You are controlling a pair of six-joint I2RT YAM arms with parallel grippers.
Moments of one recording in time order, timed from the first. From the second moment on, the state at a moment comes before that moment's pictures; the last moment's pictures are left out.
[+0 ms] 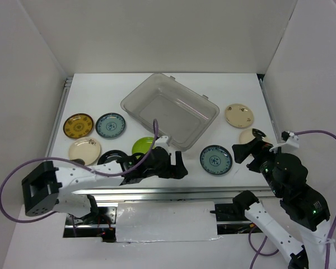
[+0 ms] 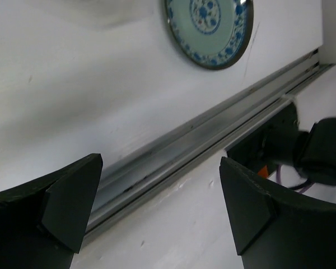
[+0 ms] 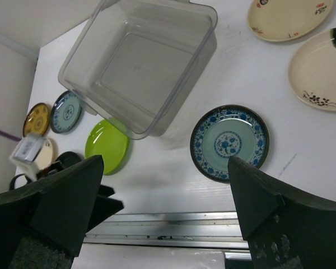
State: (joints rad) left arm -1.11 1.32 0.82 -0.17 -0.15 -0.92; right arm 0.48 0.39 1.06 -1.02 0.35 0.66
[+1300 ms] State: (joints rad) left arm -1.24 2.11 1.39 -0.15 -0.55 -1.44; right arm 0.48 0.30 1.08 -0.99 0.14 0.67
